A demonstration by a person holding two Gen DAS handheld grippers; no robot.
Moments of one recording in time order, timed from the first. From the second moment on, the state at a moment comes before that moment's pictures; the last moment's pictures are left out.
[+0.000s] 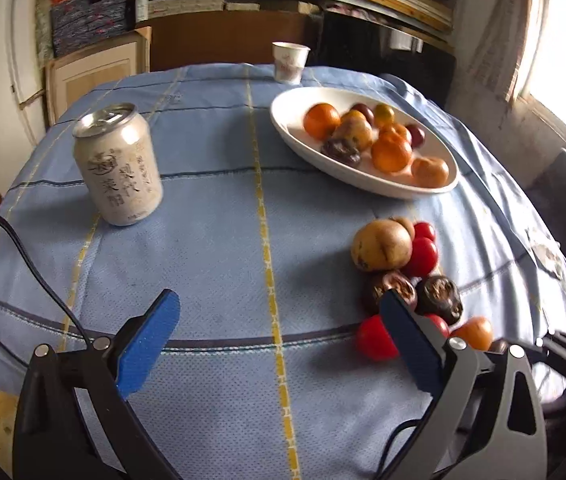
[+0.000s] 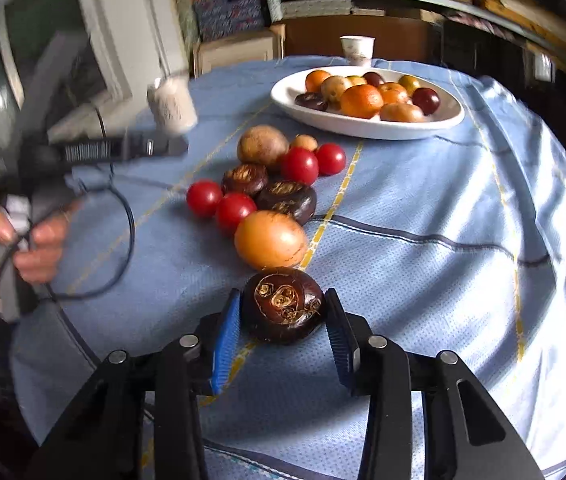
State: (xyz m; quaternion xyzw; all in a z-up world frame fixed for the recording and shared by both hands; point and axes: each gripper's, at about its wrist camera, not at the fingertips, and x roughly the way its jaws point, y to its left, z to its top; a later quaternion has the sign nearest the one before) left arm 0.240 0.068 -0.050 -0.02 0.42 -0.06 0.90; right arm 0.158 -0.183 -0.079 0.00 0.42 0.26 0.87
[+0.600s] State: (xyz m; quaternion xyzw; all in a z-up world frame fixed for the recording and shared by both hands) left arm 0.207 0.010 -0.070 0.11 0.42 -0.20 0.88; right arm 0.161 -0.219 -0.074 0.11 0.39 0.28 0.87
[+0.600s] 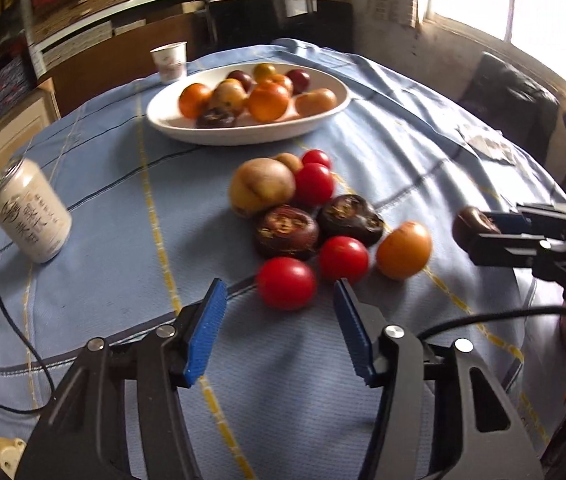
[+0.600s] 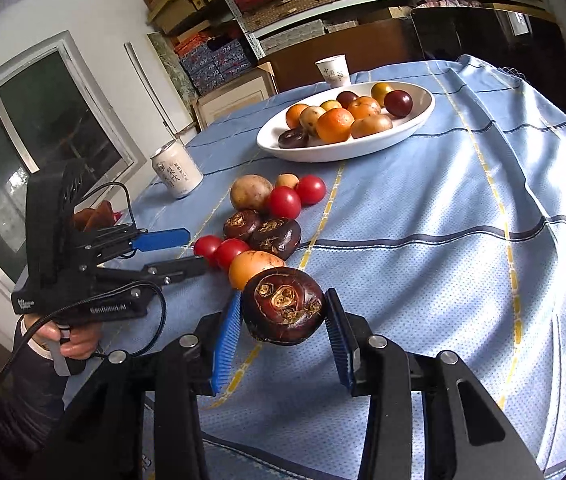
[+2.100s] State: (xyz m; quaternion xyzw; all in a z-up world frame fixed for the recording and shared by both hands) left arm 0.275 0.018 0.002 0.05 0.38 -0.18 0.90; right arm 0.232 -0.211 -0.018 0.05 0.34 0.26 0.90
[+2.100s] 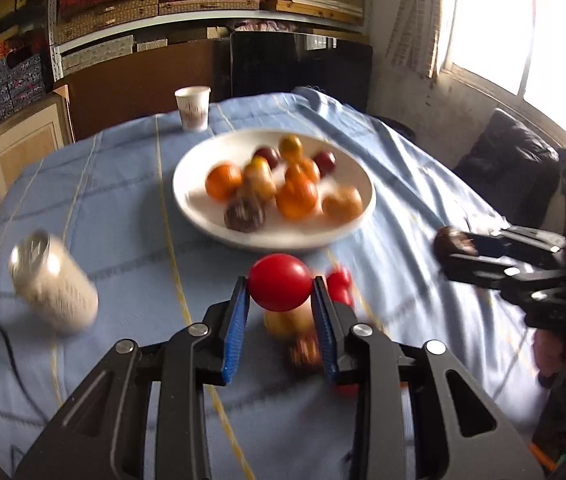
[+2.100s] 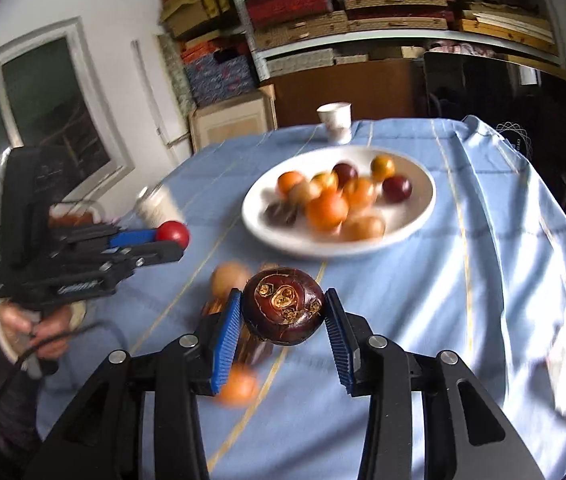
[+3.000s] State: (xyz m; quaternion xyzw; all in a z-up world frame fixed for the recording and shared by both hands) left arm 0.281 0.060 -0.025 -0.03 0.37 -0.05 0.93; right arm 0.262 -0.203 -0.046 0.04 0.37 0.35 0.86
